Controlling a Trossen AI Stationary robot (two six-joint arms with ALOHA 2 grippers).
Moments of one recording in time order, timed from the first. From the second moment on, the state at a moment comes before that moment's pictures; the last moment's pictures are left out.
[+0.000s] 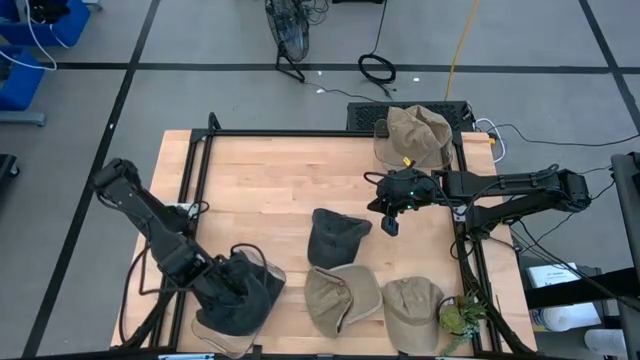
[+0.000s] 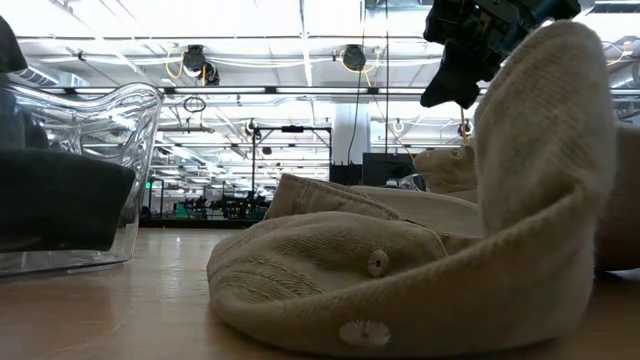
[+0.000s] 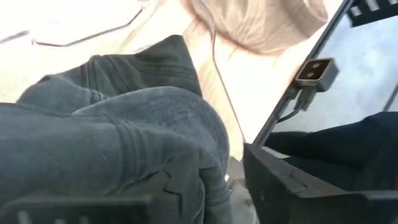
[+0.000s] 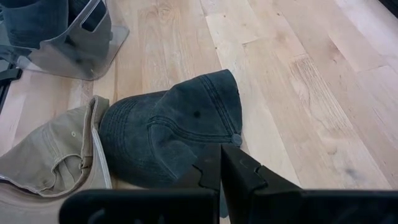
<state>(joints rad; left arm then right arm) -0.77 1.42 1.22 -0.89 -0.16 -1.45 -0.07 1.11 0.80 -0.37 -0.02 0.21</state>
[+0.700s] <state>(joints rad) -0.61 1.30 1.22 -0.83 -0.49 -1.14 -0.07 1.11 0.80 -0.37 -0.02 0.25</state>
